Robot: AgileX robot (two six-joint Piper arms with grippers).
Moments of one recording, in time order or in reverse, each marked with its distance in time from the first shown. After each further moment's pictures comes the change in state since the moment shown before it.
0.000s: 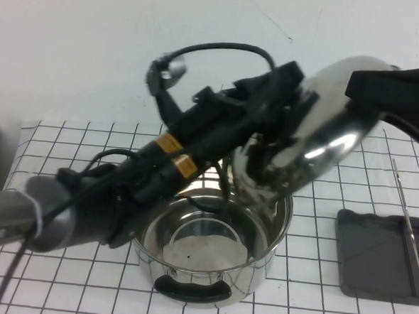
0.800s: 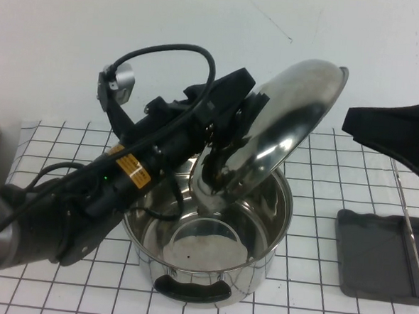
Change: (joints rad) right arm -0.002 -0.030 0.109 0.005 -0.027 -0.039; left arm 0.085 -0.116 0.169 -0.018 0.004 -0.078
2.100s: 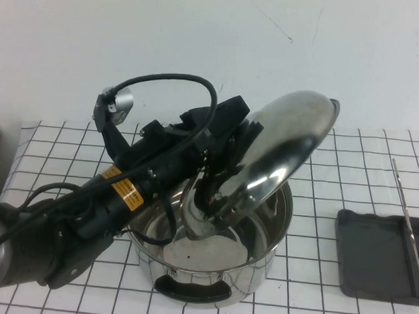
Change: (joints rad) right arm 0.000 -1.136 0.616 -0.366 -0.560 0.555; left arm 0.000 -0.011 0.075 0.011 0.000 0.042
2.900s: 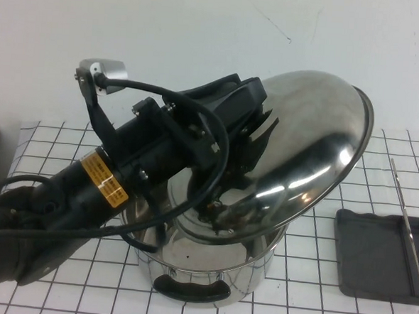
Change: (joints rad) right arm -0.008 -0.178 0.203 -0.771 -0.081 0.995; left arm 0.000 -0.164 0.000 0.142 -0.006 0.233
